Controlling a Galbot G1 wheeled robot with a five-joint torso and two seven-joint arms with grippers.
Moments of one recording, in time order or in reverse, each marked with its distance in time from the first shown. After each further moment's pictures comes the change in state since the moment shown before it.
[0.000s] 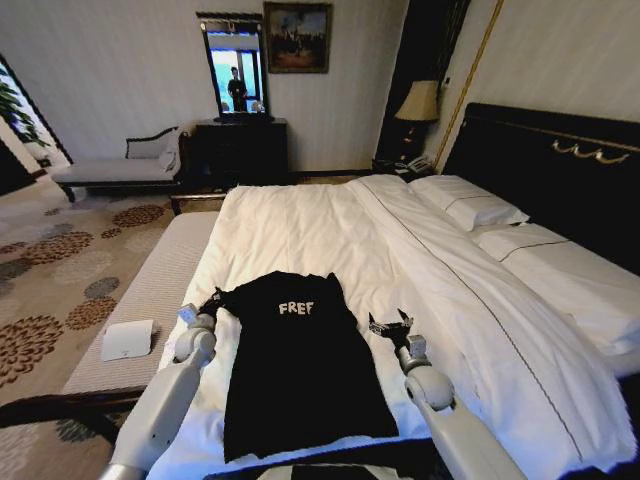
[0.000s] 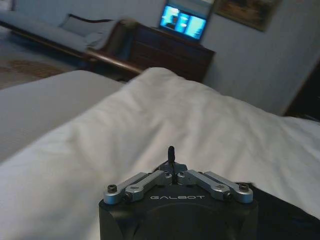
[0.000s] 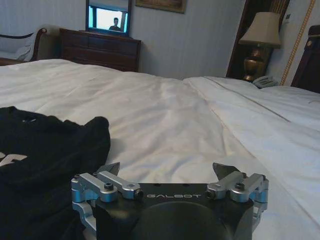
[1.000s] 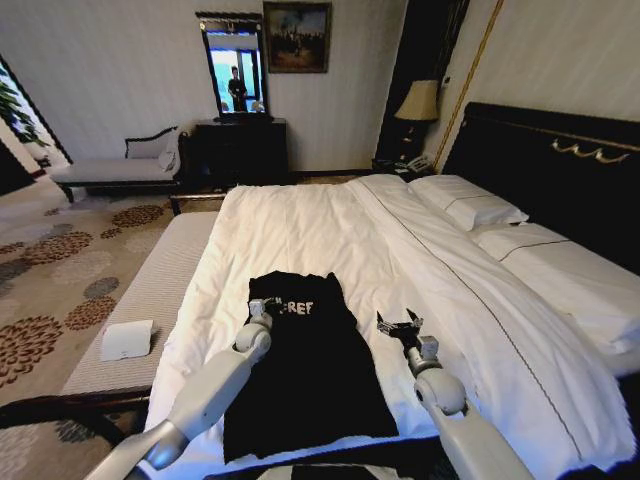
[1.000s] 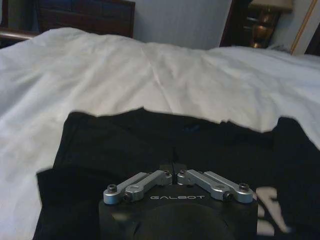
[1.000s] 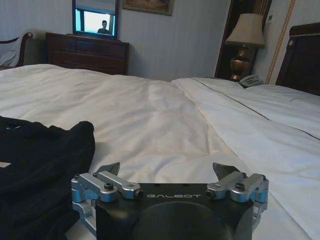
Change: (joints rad) left arm -0.156 -0.055 0.401 0.127 0.107 0.023 -0.024; right arm -0.048 0.012 0.065 0.036 0.013 0.001 -0.005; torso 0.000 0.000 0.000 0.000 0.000
